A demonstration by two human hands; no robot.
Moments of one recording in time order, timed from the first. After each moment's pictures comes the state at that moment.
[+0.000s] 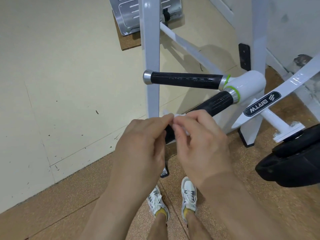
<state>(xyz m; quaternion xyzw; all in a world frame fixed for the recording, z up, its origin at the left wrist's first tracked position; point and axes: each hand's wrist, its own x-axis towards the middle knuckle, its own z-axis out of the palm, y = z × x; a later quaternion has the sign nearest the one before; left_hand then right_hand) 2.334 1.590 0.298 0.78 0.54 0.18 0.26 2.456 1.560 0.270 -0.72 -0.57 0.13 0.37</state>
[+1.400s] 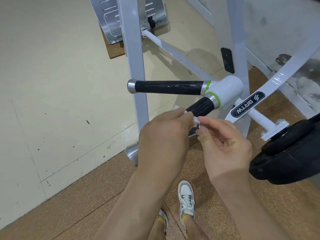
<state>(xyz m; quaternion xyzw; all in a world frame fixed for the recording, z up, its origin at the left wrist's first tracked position) 2.408 1.613 0.290 0.85 0.47 0.16 0.19 2.501 1.543 0.262 -0.71 -0.32 0.28 0.57</state>
